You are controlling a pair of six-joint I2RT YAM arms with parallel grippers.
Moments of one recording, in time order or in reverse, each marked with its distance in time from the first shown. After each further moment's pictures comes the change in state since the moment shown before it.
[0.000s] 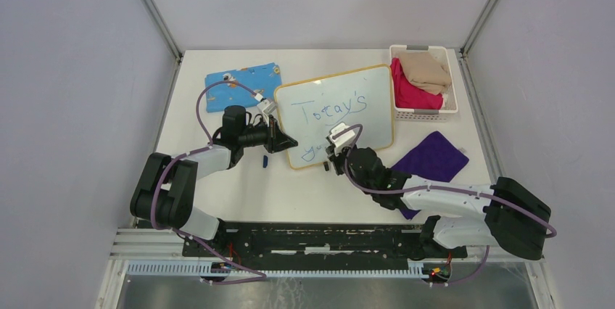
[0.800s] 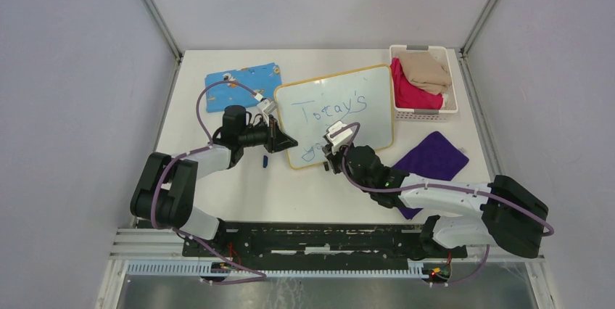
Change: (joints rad) left arm 0.000 0.003 0.003 -0.006 0.000 0.000; right arm -0.005 0.024 0.033 0.012 -0.033 -0.011
